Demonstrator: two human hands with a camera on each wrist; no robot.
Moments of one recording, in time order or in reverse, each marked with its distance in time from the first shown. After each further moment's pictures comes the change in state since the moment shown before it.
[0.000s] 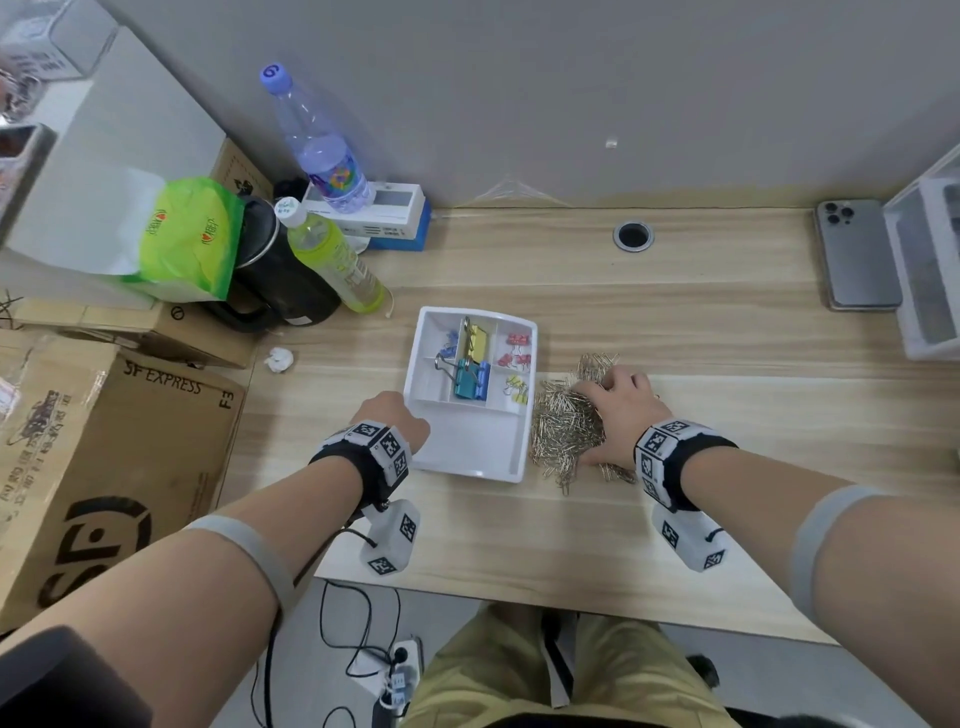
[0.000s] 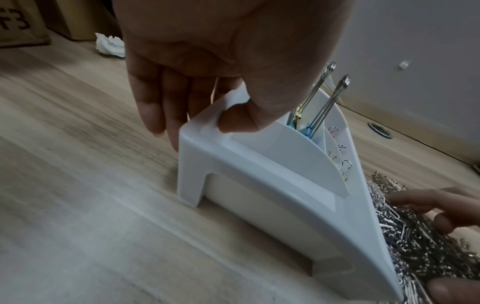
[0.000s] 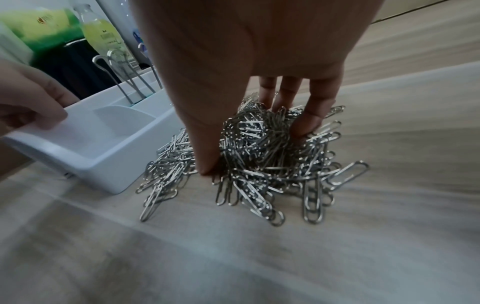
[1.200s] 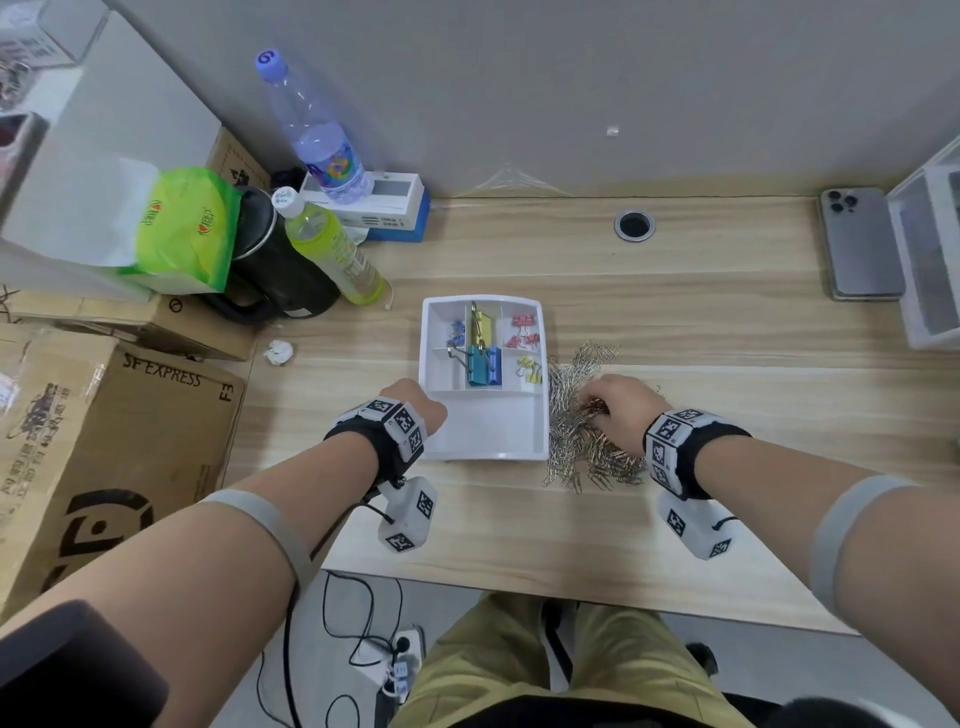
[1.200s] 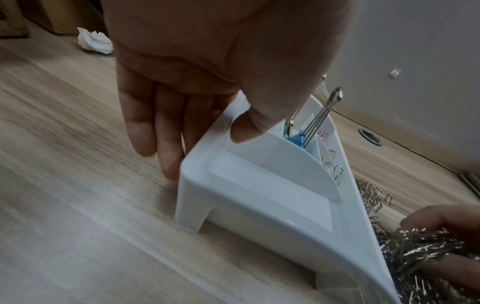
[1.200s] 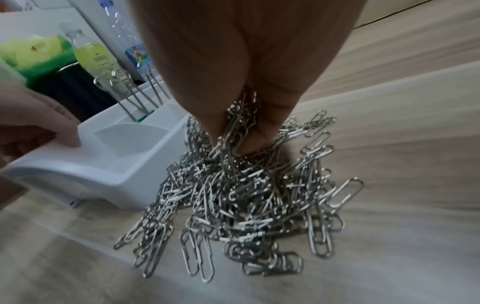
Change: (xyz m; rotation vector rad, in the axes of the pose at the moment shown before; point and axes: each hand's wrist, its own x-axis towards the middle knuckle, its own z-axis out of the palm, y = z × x) left_hand -0.007 0.024 0.000 -0.056 -0.081 -0.021; right_hand 0.000 0.002 -0.007 0.227 -0.035 -0.063
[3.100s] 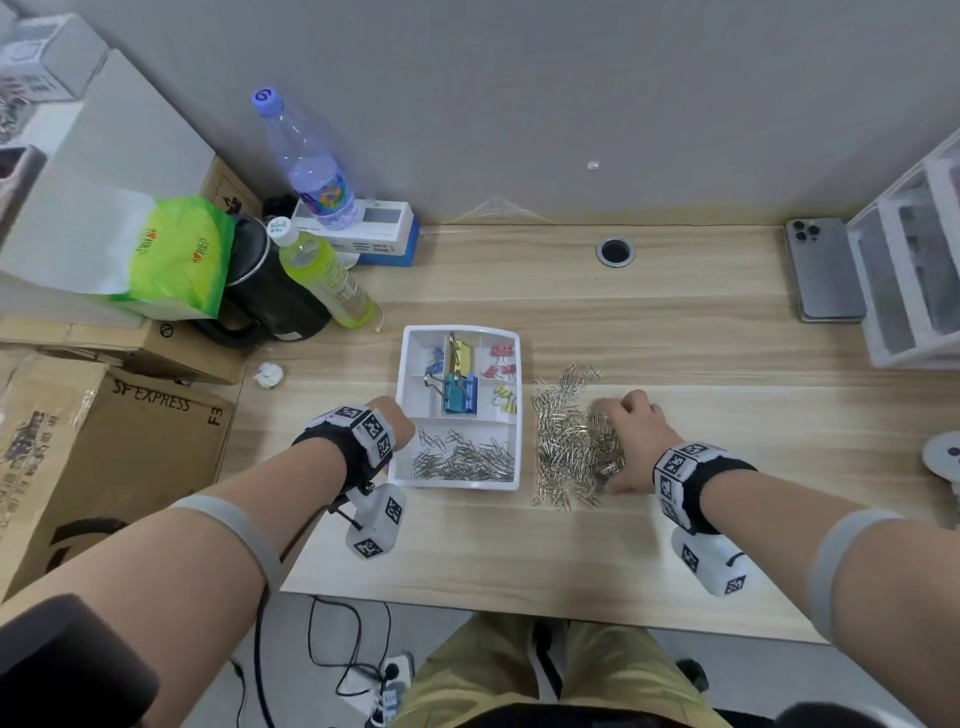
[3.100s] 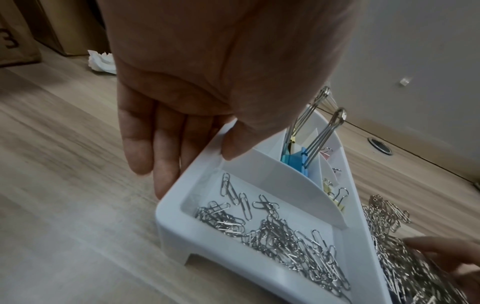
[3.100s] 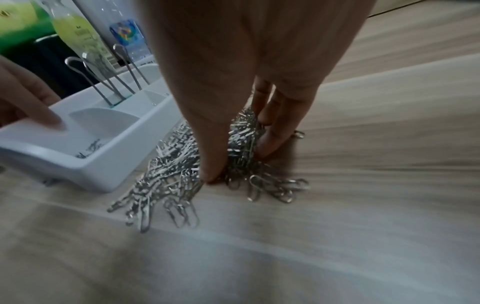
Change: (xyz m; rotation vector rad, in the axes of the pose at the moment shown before) left_hand 0.015 -0.006 -0.021 0.268 -0.102 0.107; right_hand -0.022 0.025 0.005 -0.066 0.003 0.137
